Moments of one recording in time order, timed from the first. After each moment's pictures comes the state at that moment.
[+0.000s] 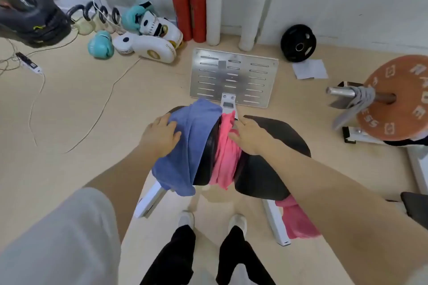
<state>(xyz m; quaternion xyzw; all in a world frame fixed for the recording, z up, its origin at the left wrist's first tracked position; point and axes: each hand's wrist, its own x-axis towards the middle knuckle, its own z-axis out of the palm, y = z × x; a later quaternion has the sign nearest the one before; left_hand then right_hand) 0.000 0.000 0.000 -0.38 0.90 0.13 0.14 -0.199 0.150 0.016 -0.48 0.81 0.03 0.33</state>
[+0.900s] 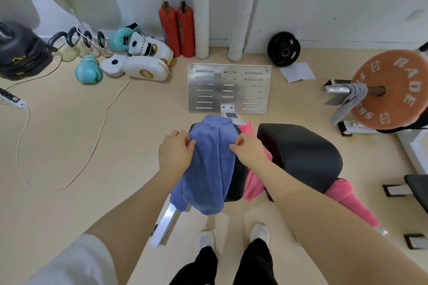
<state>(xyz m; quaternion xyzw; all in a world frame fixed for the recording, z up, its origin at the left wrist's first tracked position) 0.029 -0.046 0.006 -0.43 0.87 0.24 -0.05 -0.101 0.083 0.014 -0.20 0.88 -0.30 0.32</state>
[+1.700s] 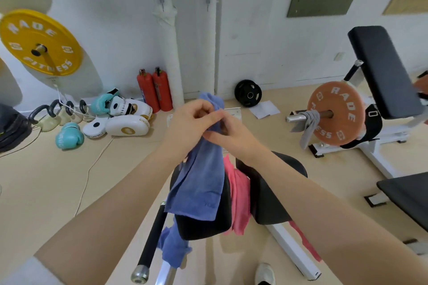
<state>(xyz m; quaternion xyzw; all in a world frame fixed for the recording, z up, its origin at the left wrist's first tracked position) -0.006 0.008 0.212 -0.17 0.78 0.56 -0.22 -0.073 0.108 0.187 -0.39 0.70 -0.55 0.25</state>
